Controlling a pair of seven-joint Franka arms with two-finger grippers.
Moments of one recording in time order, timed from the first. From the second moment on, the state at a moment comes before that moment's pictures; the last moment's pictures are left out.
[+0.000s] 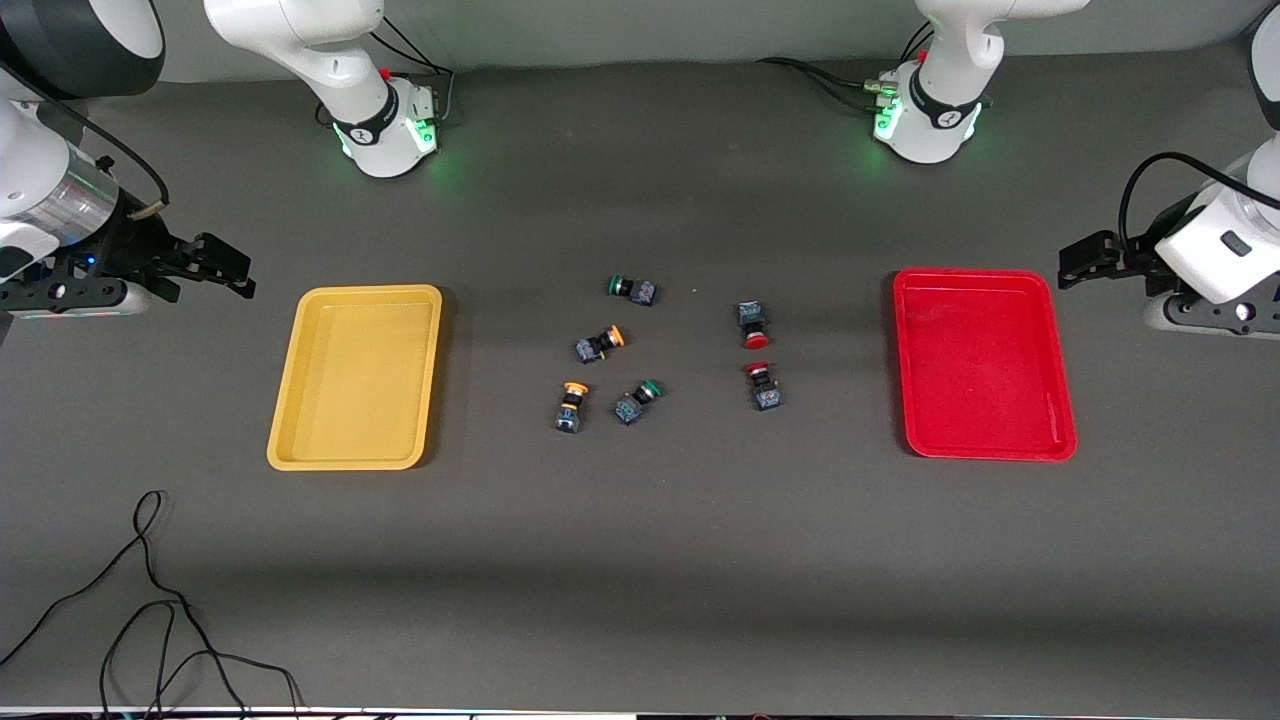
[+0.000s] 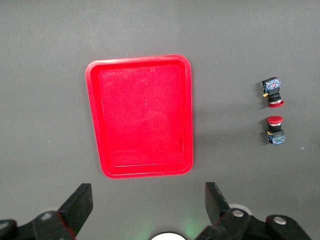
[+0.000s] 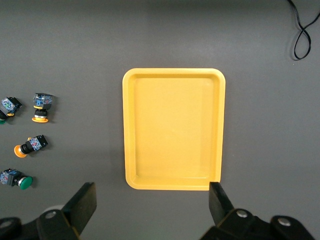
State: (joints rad) left arm -0.01 0.00 -0.03 -1.69 -0.01 1.56 0.06; right arm 0.10 -0.14 -0.06 -1.89 0.02 1.75 0.06
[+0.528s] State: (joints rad) left arm -0.01 0.00 -0.03 -1.69 -0.01 1.56 0.06; right arm 0.10 -0.12 0.02 -1.89 0.06 1.74 0.15
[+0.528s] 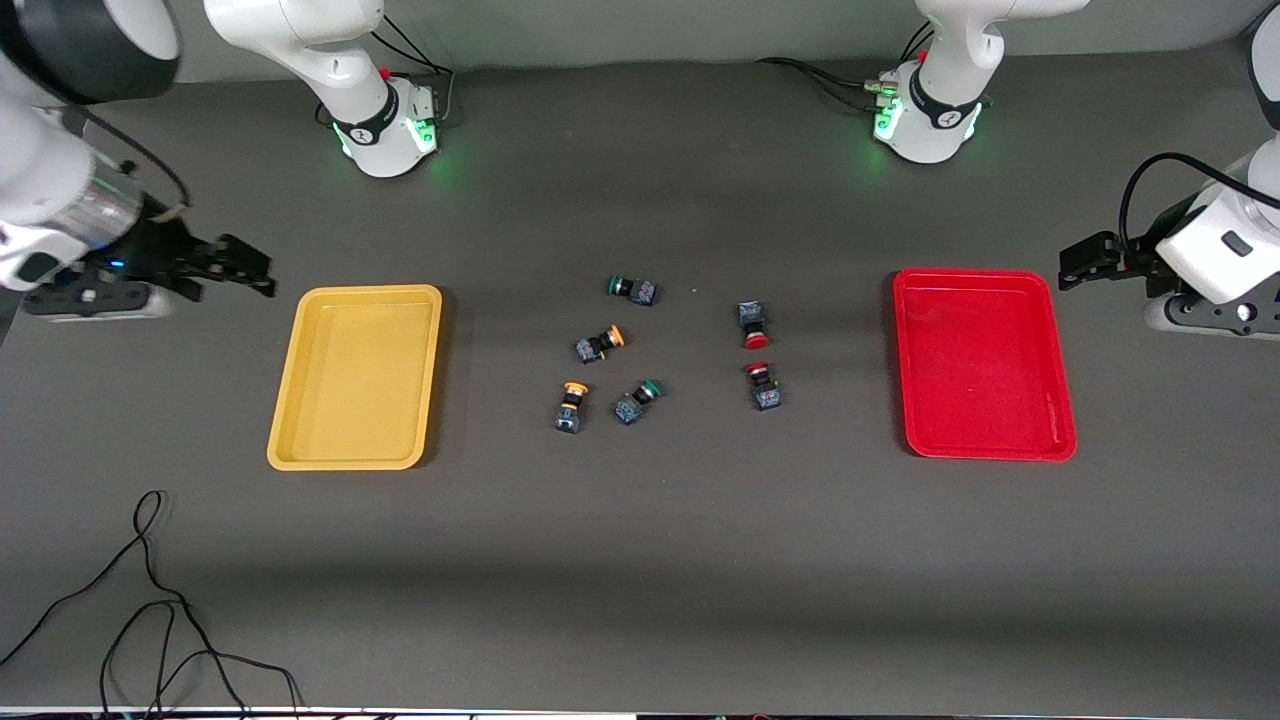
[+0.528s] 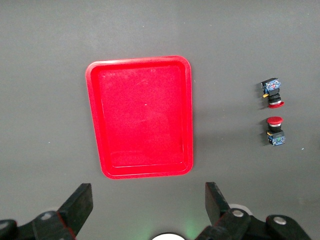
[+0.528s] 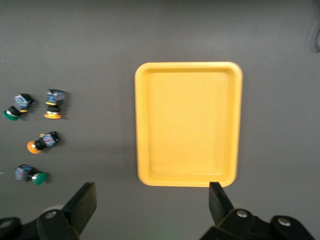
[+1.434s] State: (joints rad) left arm -0.29 0.02 -0.07 -1.84 -0.03 1.73 -0.28; right arm 0.15 0.24 0.39 -2.01 0.10 2.23 0.93
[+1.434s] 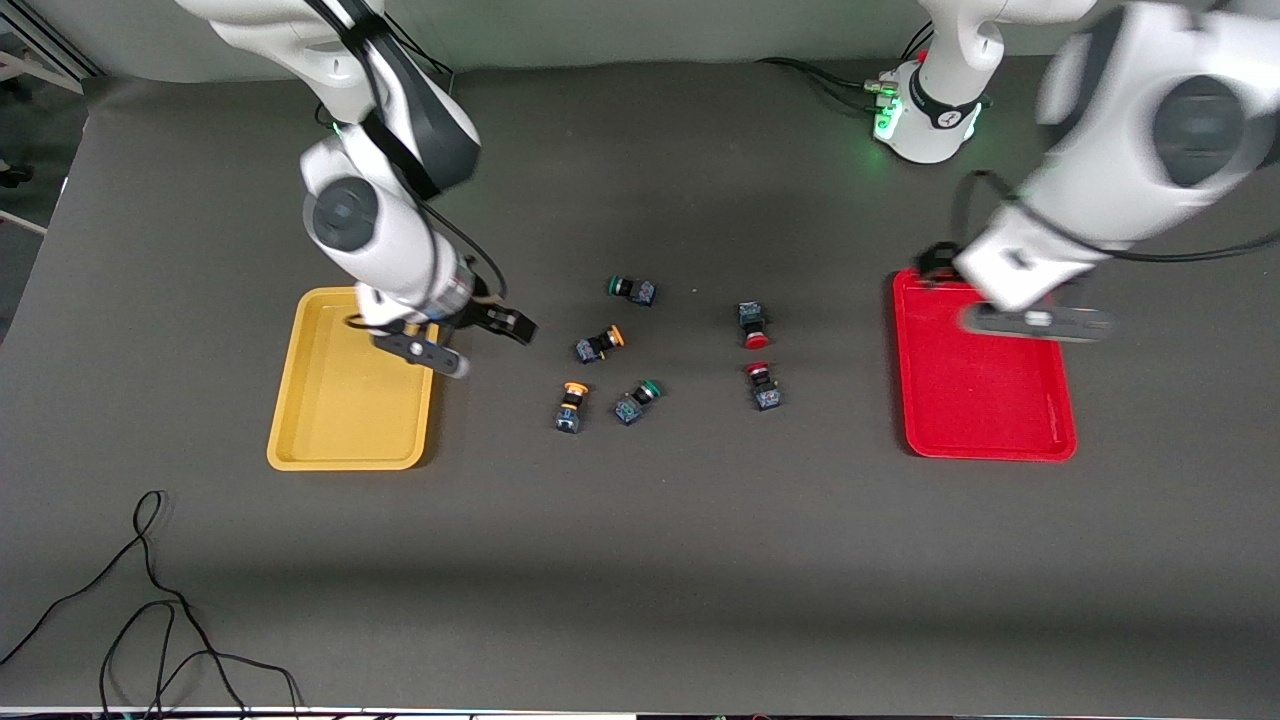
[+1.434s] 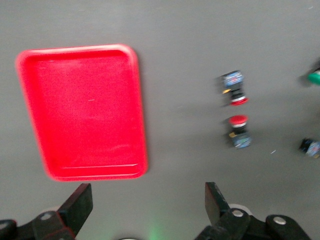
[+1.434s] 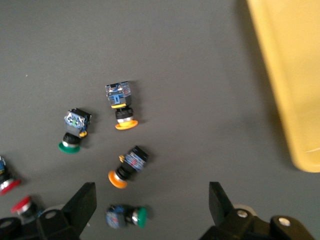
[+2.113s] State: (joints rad) left arm -0.56 0.07 -0.07 -2.09 -0.06 2.13 -0.56; right arm 0.25 0.54 0.40 -2.01 -0.03 2.47 1.30
